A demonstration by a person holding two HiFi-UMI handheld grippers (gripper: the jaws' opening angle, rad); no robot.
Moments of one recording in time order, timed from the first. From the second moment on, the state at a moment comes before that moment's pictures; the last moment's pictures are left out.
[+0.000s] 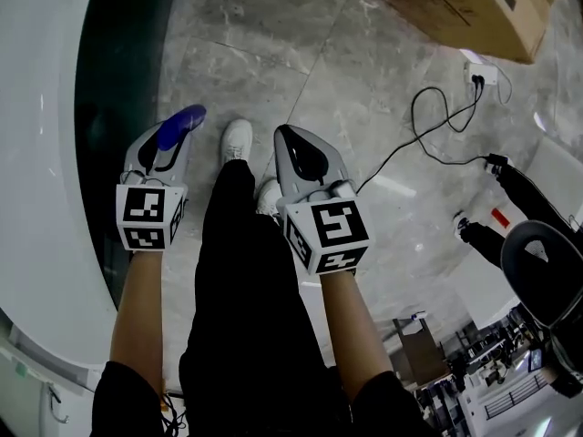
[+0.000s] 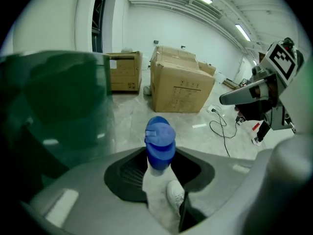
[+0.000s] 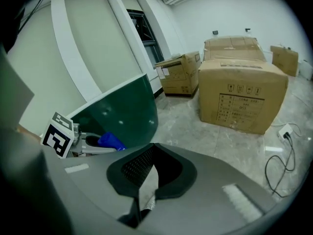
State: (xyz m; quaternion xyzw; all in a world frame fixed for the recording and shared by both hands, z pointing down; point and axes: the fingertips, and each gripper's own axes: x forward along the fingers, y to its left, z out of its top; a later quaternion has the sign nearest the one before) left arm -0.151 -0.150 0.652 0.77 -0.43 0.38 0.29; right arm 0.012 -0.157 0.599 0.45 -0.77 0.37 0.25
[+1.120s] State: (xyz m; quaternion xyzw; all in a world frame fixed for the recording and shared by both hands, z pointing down) left arm -0.167 -0.148 0.878 0.74 -0.43 0.41 0.30; right arm 0.009 -0.130 0.801 0.42 -0.75 0.42 0.28
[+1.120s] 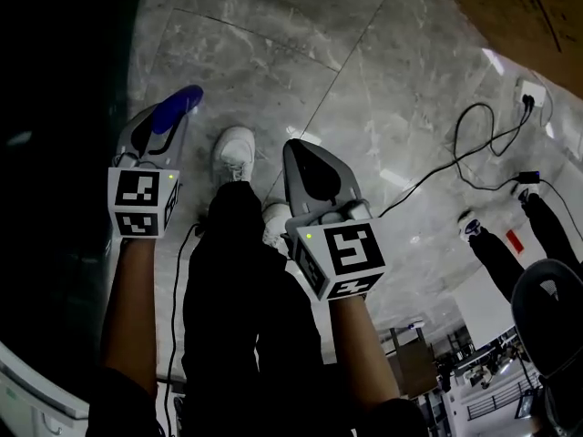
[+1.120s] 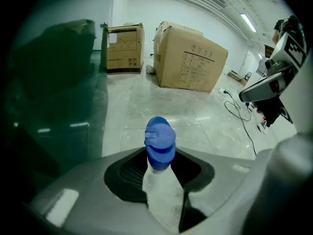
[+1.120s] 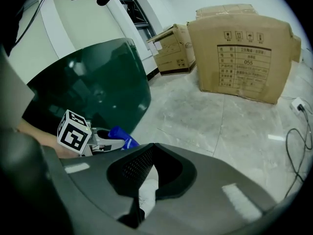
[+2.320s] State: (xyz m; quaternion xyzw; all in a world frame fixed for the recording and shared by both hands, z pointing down) left arm -0.156 -0.136 0.935 0.75 -0.43 0.42 0.27; right arm 0.010 -0.111 0.845 0.43 -0.74 0.43 0.27
